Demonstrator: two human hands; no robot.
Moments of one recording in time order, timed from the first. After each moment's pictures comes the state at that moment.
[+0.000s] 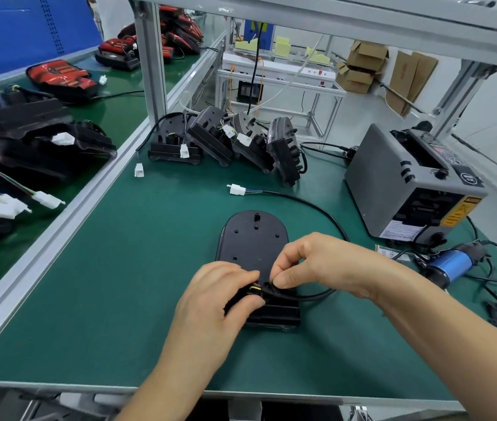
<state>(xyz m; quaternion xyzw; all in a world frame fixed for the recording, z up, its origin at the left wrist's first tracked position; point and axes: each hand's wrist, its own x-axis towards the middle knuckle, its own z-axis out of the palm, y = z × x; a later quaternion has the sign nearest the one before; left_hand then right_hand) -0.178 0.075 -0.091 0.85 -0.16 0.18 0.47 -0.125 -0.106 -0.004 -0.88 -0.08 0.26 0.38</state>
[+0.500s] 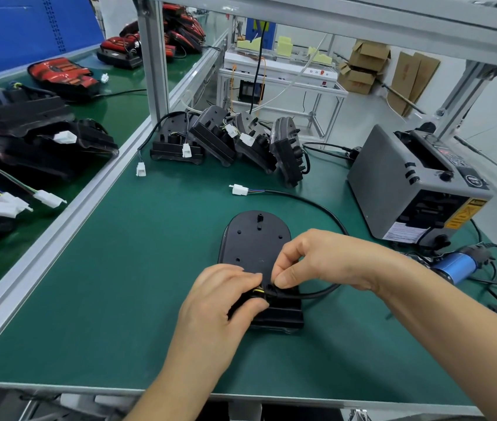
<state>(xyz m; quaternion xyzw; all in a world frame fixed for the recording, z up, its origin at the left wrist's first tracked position) -0.180 0.072 -0.094 0.84 -0.15 0.20 0.48 -0.115 -0.102 0.000 -0.89 -0.11 0.29 0.34</state>
